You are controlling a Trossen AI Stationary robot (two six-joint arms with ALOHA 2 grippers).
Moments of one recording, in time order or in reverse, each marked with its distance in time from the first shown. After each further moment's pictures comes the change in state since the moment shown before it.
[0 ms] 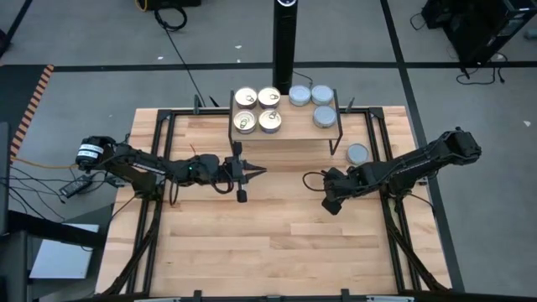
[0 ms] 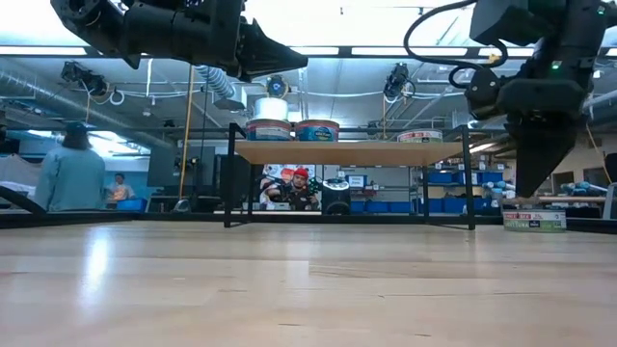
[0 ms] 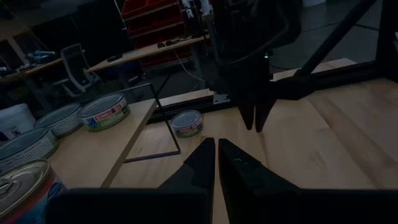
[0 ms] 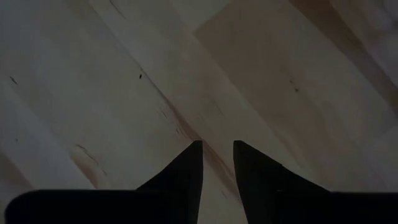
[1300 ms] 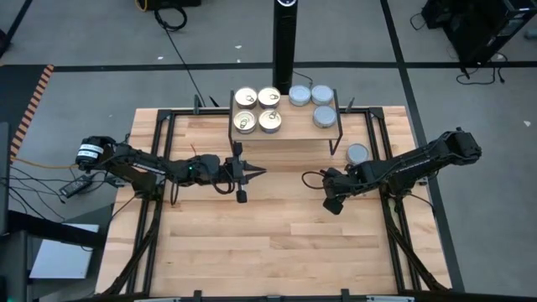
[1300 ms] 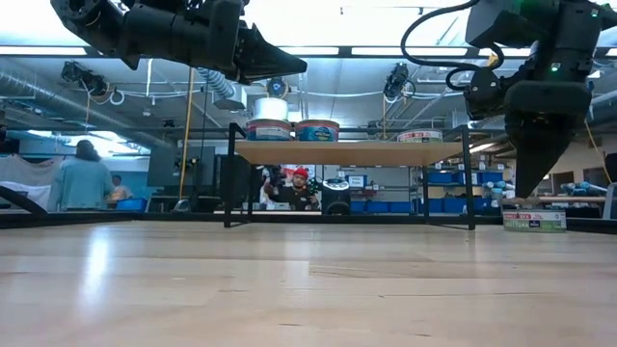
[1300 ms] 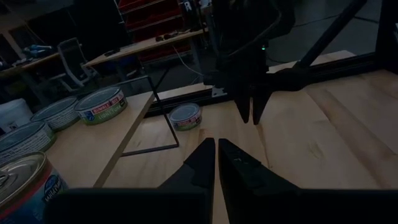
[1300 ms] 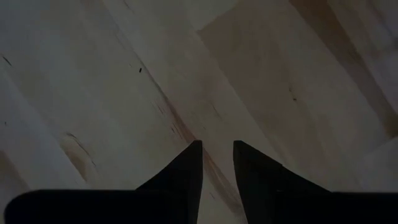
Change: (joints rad) left arm 0.000 0.000 0.000 -0.029 -0.001 -0.002; right arm -0.025 0.000 0.000 0.000 -0.018 -0.129
